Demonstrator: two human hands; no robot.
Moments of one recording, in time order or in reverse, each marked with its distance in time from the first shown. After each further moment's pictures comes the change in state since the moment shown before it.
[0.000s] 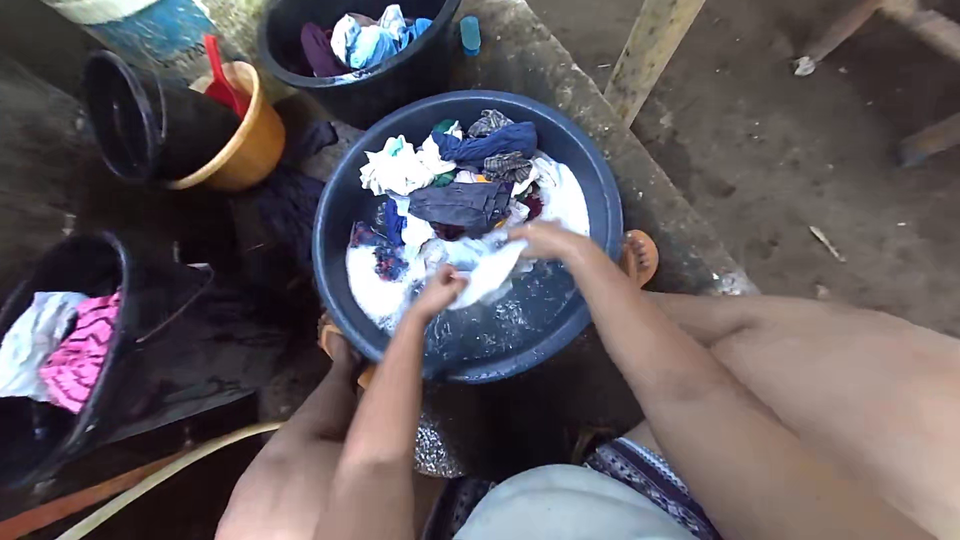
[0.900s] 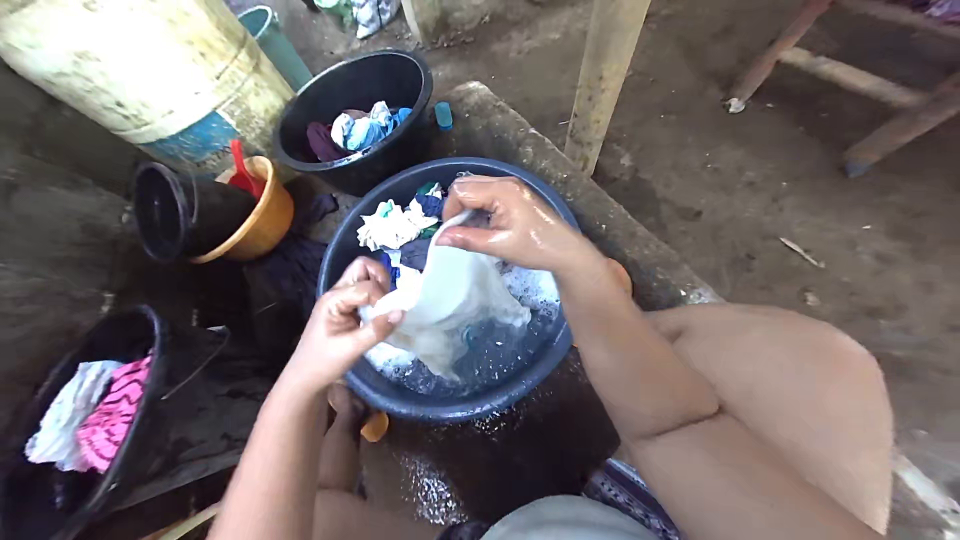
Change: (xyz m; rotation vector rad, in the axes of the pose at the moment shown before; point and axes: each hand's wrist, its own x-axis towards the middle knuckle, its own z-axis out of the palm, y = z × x) left_hand -0.166 0.187 -0.075 0.060 0.123 0.867; right_hand -0.114 -0.160 -0.146 0.350 0.678 -0.779
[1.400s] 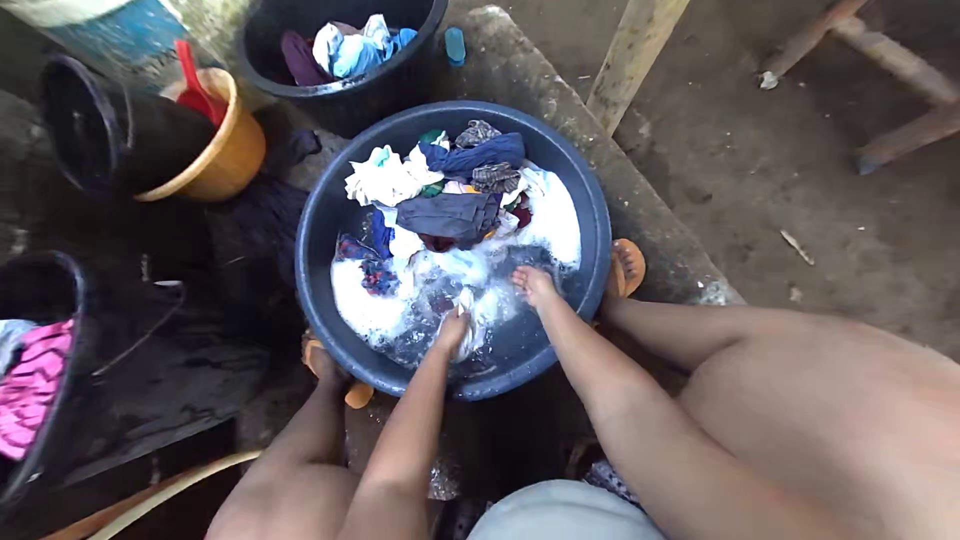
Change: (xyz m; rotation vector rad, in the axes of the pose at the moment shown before) left_hand -0.068 -0.262 0.178 -0.308 0.084 -1.194; right_hand -0.202 0.223 0.147 0.556 0.767 1.709
